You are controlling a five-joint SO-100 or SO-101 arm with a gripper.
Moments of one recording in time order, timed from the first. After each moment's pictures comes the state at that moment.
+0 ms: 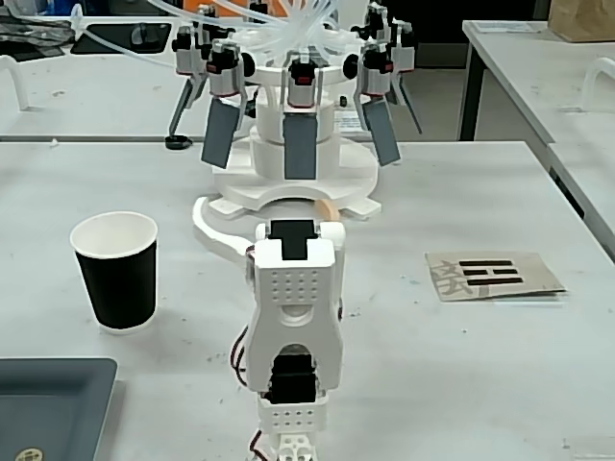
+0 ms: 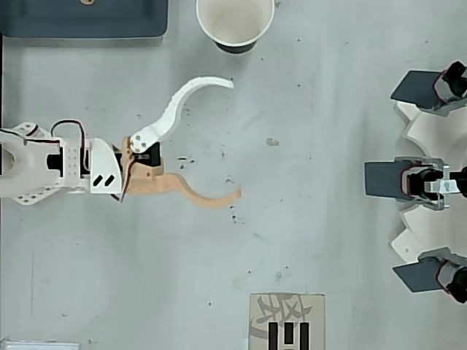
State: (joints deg) arm -6.9 104.2 173.4 -87.9 -82.9
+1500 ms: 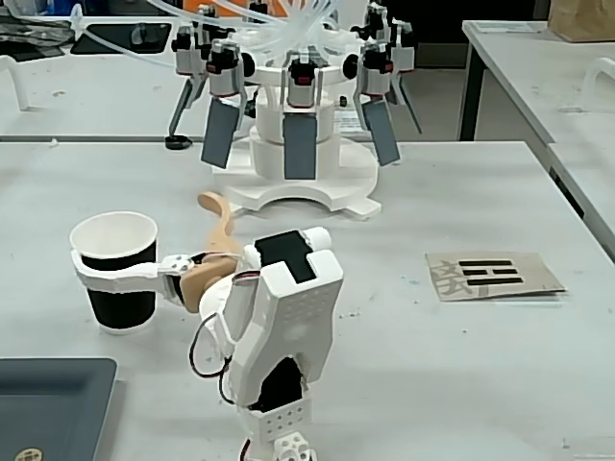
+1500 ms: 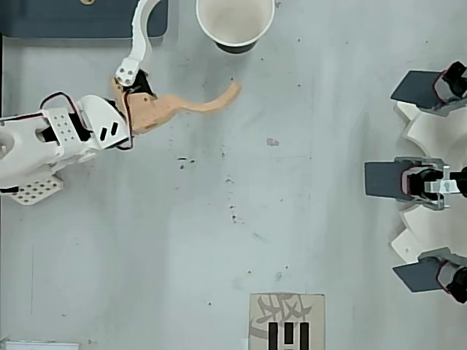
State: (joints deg) arm -30.1 110.3 168.8 -73.1 -94.6
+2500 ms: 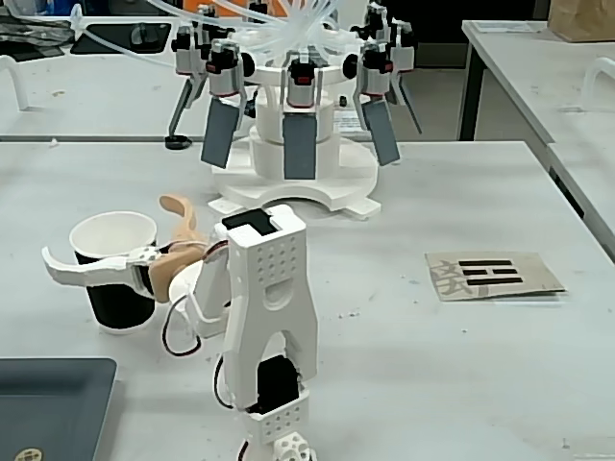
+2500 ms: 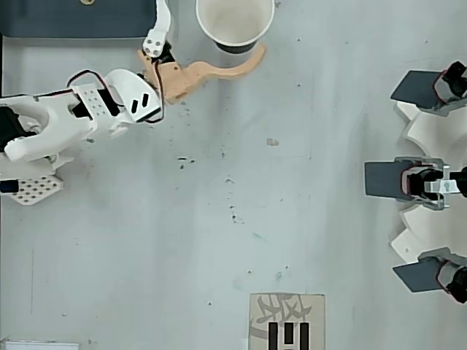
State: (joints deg) arm -35.1 89.8 148.1 -69.3 -92.4
